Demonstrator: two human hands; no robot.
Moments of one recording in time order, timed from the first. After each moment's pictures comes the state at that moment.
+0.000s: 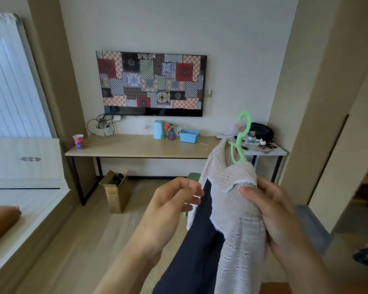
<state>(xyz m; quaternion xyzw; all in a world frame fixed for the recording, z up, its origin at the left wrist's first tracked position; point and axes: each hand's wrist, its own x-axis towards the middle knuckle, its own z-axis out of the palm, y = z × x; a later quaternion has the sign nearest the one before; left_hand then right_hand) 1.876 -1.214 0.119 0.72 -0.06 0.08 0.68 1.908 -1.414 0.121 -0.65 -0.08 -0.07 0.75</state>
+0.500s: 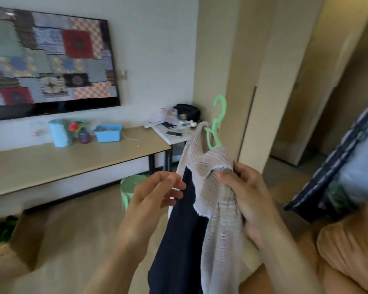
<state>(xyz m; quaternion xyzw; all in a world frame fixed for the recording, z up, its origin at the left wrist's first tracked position) 2.204 -1.228 0.092 0.67 -0.13 -0.07 0.73 2.159 -1.414 0.095 -0.65 0.06 -0.21 0.73</state>
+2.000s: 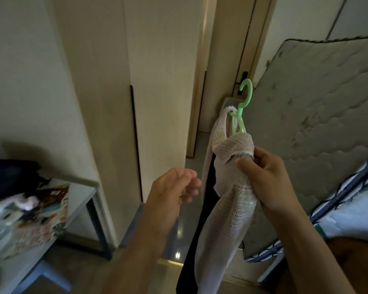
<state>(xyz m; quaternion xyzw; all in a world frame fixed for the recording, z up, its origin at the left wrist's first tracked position) 2.921 -1.909 0.064 0.50 -0.40 -0.41 0.65 2.747 -2.010 0.098 -0.65 0.35 -0.48 0.47</state>
